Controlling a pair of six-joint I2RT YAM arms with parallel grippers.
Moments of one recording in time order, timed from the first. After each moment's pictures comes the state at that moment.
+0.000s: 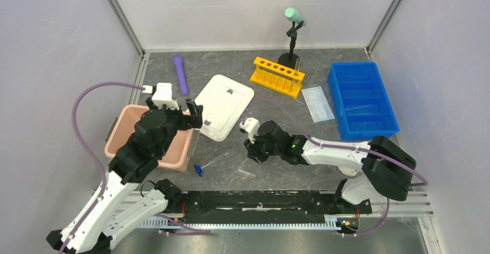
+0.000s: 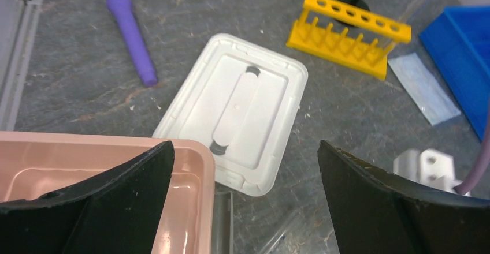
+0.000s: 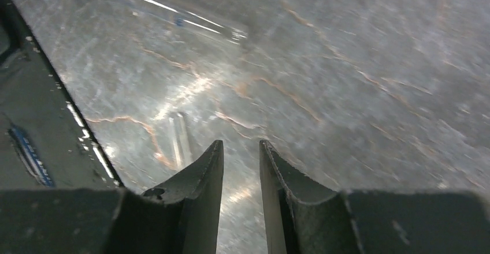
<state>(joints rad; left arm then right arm) -0.63 0.69 0.95 -0.55 -0.41 -0.26 0.99 1.41 0.70 0.02 -0.09 0.11</state>
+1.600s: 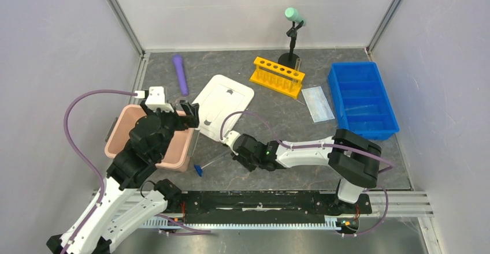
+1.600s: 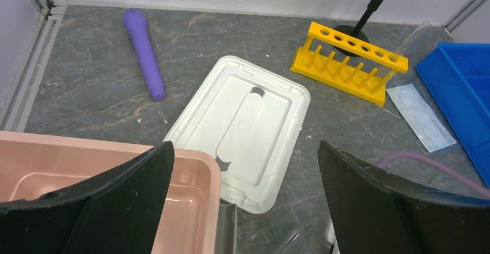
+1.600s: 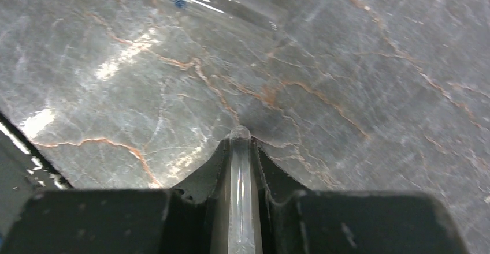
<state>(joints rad) -0.63 0.58 0.88 -0.47 -0.49 -0.26 1.19 1.72 0.93 -0.14 0.14 0.14</state>
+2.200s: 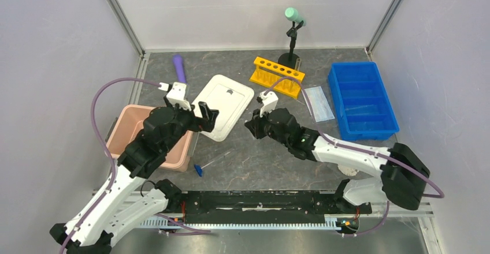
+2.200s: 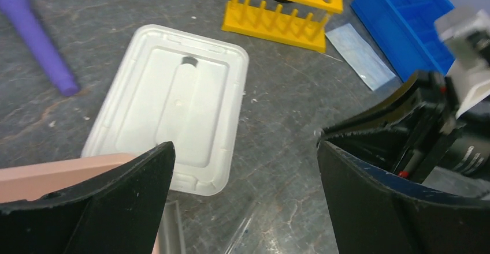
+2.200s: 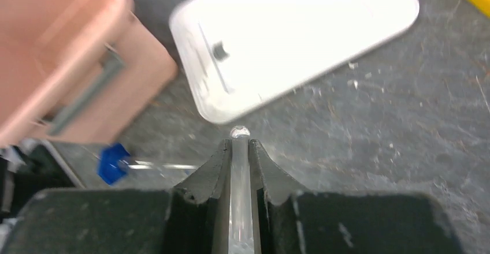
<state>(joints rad) -0.63 0.68 0.88 -0.45 -0.23 -0.27 0.97 1.36 0.79 0.16 0.18 0.37</state>
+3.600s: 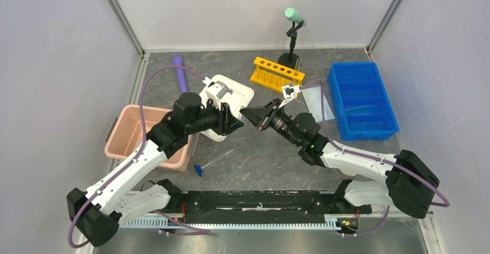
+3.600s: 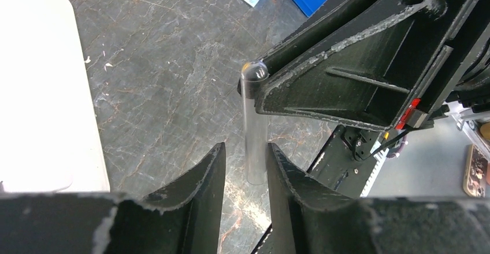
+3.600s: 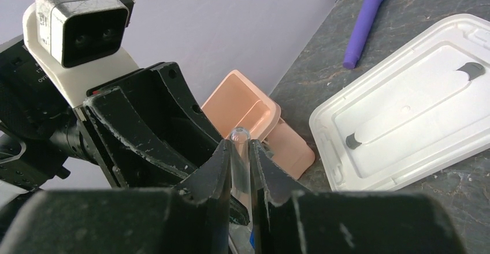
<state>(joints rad) -0.64 0.97 0.88 -0.30 0.35 -0.31 0.91 1.24 0.62 0.78 0.03 0.78</state>
